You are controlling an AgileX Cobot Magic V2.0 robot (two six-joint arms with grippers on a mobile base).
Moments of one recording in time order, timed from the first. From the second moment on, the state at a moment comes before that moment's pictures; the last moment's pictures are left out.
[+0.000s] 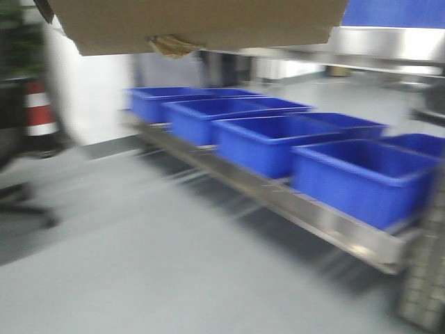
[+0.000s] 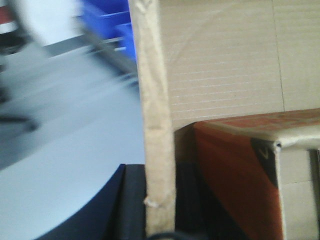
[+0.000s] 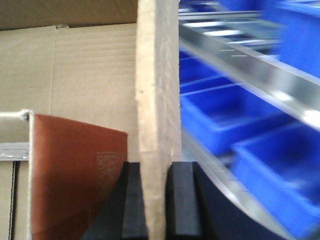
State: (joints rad) left arm -0.40 1.48 -1.68 0.51 0.76 -0.56; right arm 0.35 1.44 -1.50 -0.53 0.46 0.66
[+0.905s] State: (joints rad) left arm -0.40 1.48 -1.68 0.51 0.76 -0.56; right arm 0.35 1.44 -1.50 -0.53 0.46 0.66
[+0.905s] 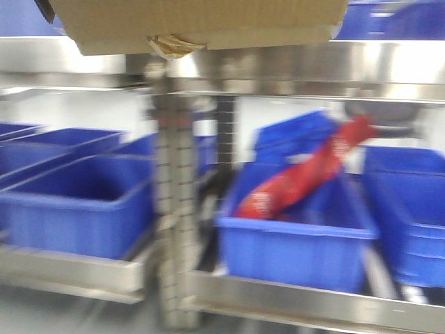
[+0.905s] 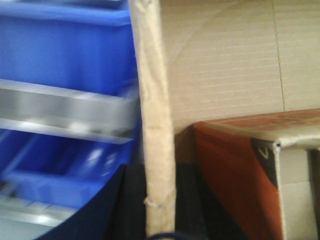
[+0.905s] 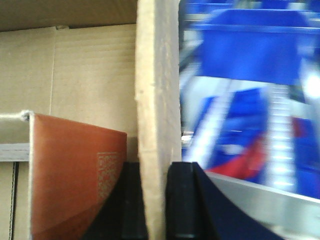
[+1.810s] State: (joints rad) left arm -0.40 1.48 -1.68 0.51 0.76 -0.56; right arm 0.34 1.44 -1.50 -0.53 0.46 0.66
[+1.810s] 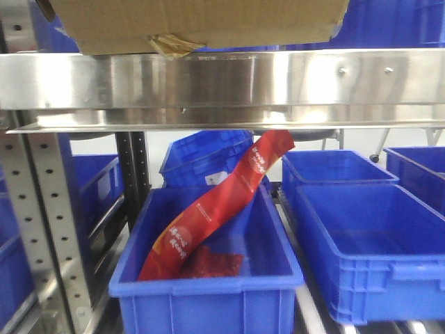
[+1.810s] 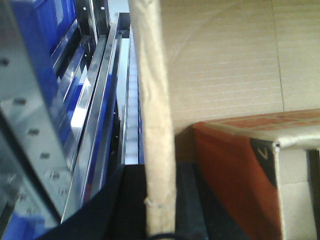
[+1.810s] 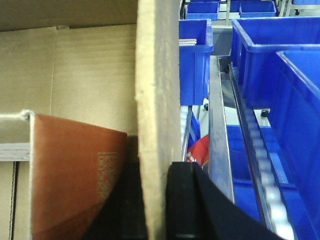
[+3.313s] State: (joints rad) left arm -0.40 1.48 -1.68 0.51 0.76 -0.56; right arm 0.34 1.44 -1.50 -0.53 0.45 0.66
